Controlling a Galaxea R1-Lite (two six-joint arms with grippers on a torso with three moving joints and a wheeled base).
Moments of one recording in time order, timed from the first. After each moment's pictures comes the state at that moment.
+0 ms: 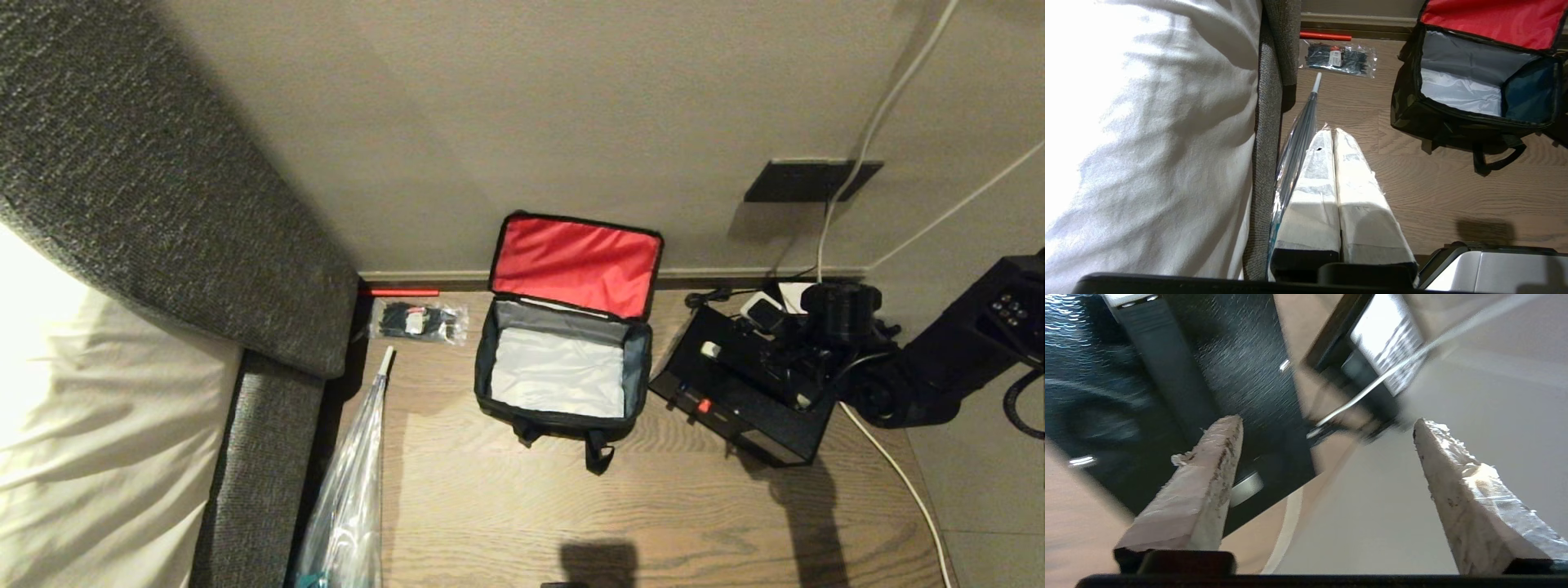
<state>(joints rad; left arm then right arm) 0.00 0.00 0.00 0.00 0.00 -0.01 0.04 2.24 -1.00 -0.89 -0.39 -0.91</state>
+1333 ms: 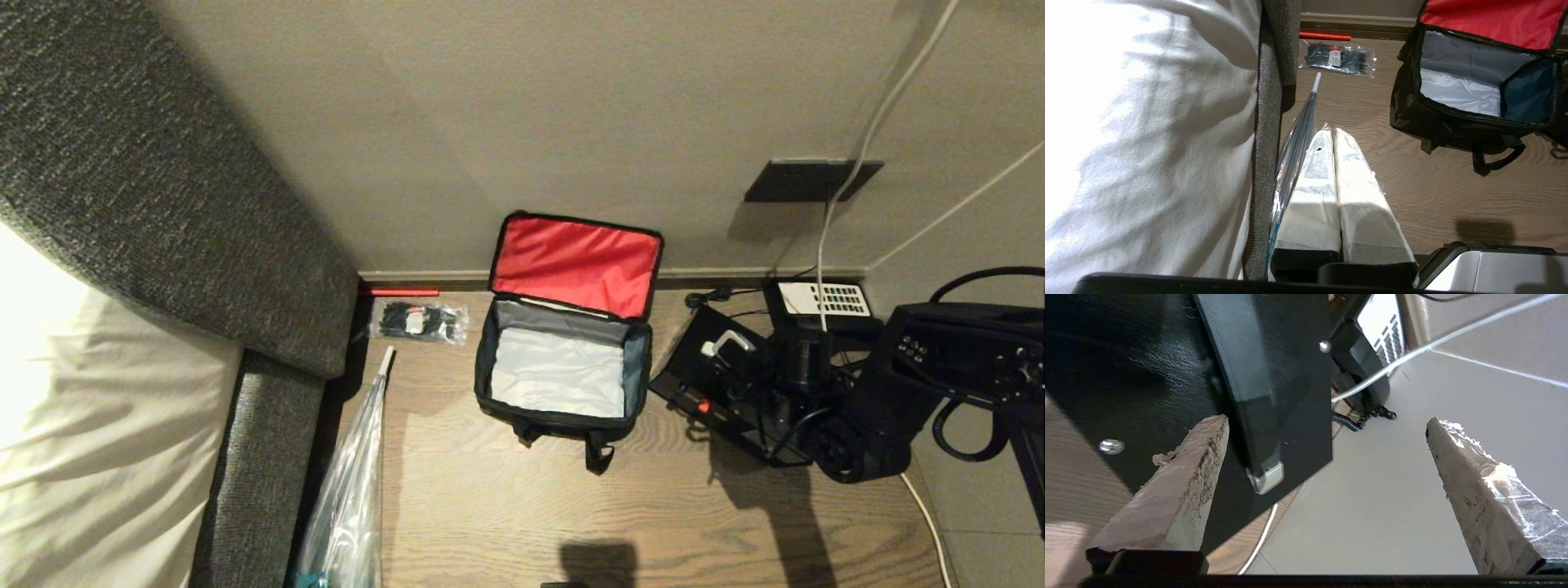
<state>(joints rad) 0.00 0.00 0.00 0.00 0.00 -0.01 0.13 2.39 -0.89 -1.19 -0.58 -0.98</state>
